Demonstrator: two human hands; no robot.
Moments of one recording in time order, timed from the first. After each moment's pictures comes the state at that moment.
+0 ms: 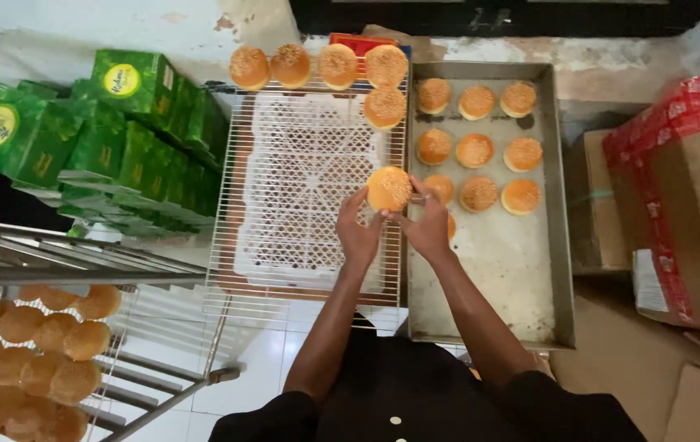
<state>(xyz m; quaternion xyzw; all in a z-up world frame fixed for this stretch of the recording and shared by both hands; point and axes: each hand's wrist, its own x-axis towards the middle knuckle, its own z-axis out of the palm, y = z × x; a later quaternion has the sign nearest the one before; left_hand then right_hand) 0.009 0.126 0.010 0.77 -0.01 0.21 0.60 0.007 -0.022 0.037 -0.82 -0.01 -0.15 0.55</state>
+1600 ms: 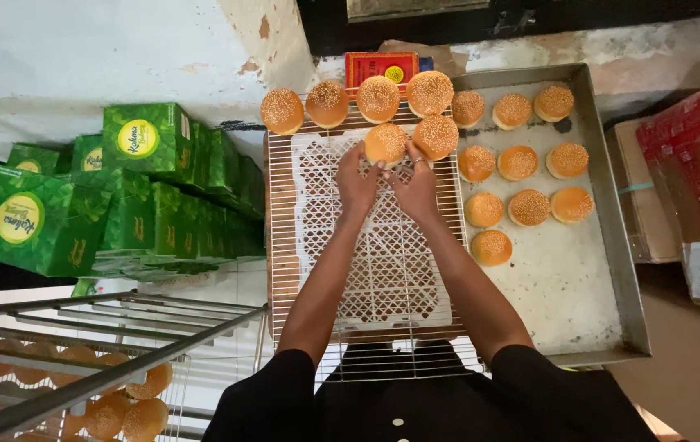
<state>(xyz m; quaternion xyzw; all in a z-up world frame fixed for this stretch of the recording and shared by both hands) 0.239 0.237 -0.051 0.80 -0.07 0.16 0.57 0.188 0.106 0.011 -0.78 0.11 -0.10 0.60</state>
